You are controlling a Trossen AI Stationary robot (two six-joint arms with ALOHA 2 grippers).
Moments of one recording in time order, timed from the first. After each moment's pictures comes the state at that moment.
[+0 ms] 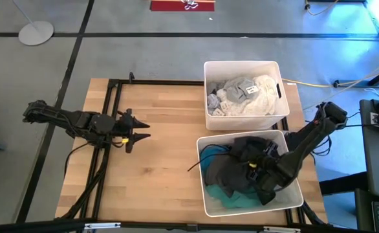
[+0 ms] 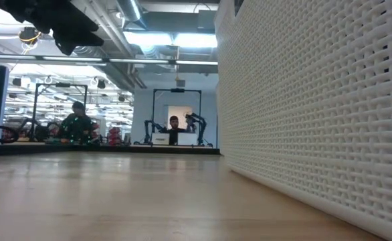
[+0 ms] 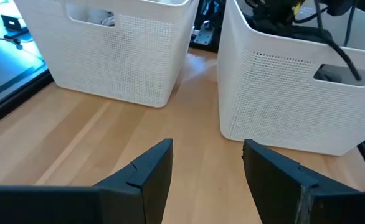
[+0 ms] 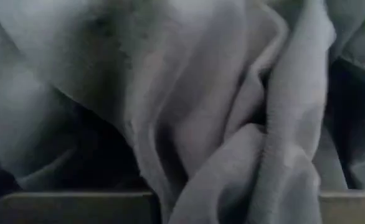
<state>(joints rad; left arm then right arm) -0.24 0.57 0.51 -0.32 -0.38 -0.28 0.80 1.42 0.98 -1.25 0.50 1.36</state>
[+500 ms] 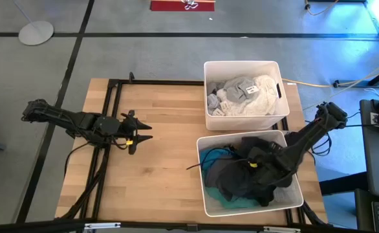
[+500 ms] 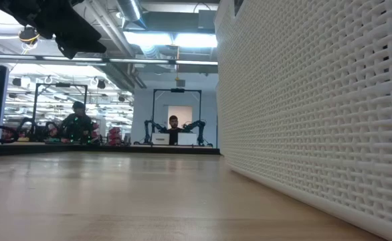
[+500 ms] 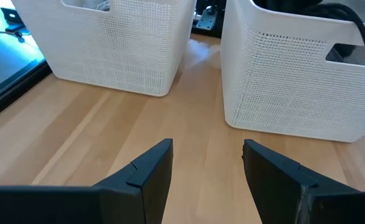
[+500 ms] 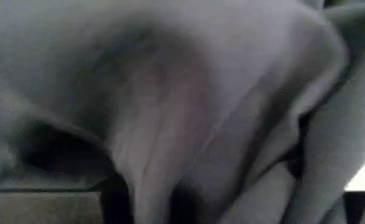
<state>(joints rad) -0.24 0.64 0.51 -0.31 -0.38 -0.27 0.72 1.42 1.21 -1.43 0.13 1.30</state>
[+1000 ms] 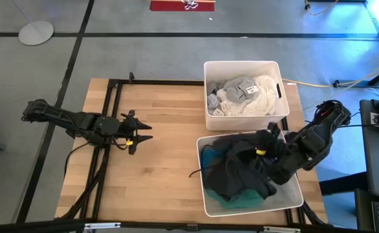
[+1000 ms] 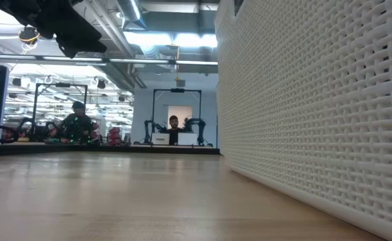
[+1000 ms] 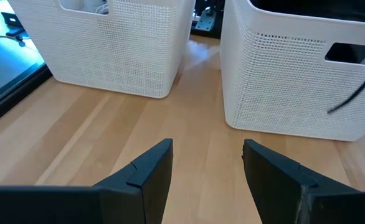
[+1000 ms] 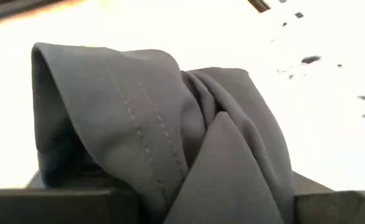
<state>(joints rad) -0.24 0.64 0.51 -0.30 -0.38 -0.25 0.72 1.42 1.70 -1.51 0.69 1.11</state>
